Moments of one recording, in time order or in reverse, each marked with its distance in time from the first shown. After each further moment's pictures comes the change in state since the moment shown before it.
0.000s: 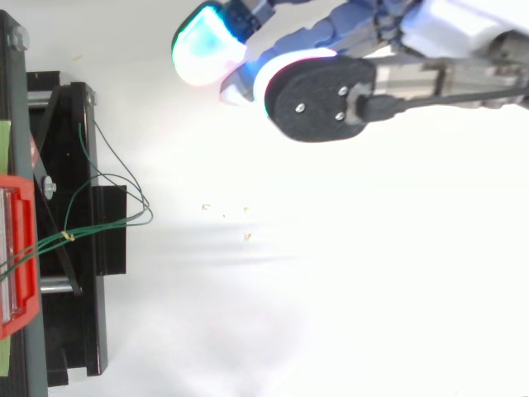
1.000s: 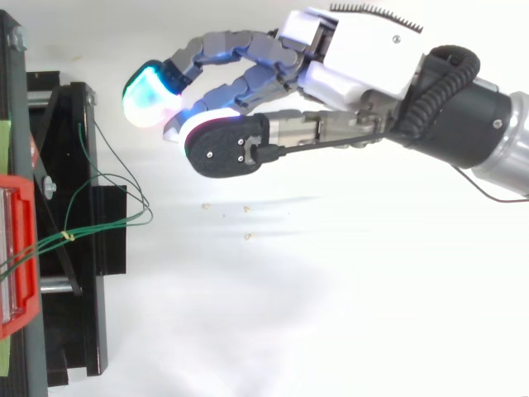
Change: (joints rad) arm -0.002 -0.178 0.012 0.214 -0.025 -0.007
